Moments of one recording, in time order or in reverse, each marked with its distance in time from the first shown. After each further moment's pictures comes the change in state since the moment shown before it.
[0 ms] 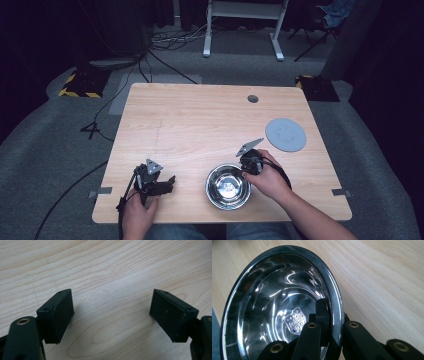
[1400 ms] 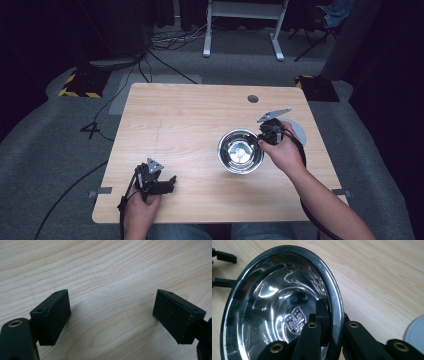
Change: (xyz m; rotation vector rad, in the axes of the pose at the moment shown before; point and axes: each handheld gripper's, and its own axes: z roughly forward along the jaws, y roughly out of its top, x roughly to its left) left arm 0.000 0.002 0.003 0.010 -0.007 -0.003; right arm -0.053 0.031 -0.073 -0.157 -0.156 0.168
